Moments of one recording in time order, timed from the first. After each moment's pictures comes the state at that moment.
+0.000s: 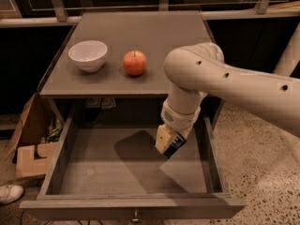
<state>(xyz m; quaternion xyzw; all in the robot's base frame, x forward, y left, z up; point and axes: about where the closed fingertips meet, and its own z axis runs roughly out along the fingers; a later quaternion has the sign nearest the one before) 0.475 -0.083 0.723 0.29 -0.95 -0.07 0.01</state>
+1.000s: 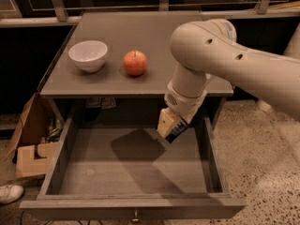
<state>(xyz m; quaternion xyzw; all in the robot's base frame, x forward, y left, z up) 0.495 -0.090 0.774 0.28 -0.96 -0.07 -0.03</state>
